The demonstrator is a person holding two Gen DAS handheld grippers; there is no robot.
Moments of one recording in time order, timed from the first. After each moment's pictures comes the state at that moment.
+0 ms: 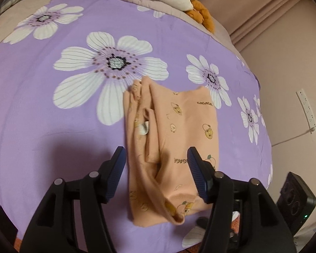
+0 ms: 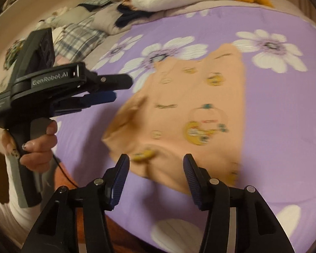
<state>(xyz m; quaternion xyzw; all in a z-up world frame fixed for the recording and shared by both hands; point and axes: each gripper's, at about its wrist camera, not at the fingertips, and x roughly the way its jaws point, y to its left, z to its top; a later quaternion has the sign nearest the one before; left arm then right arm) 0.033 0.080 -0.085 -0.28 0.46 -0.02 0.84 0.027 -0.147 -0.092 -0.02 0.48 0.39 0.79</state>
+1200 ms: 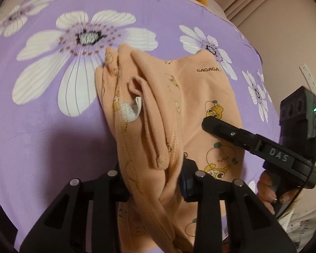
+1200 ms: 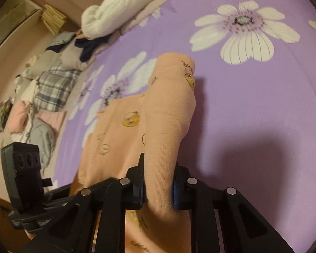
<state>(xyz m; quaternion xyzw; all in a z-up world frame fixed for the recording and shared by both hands) 0.065 0.042 -0.128 -0.22 0.50 -0.05 0.84 0.122 -0.163 -0.116 0.13 0.50 0.35 0.78</state>
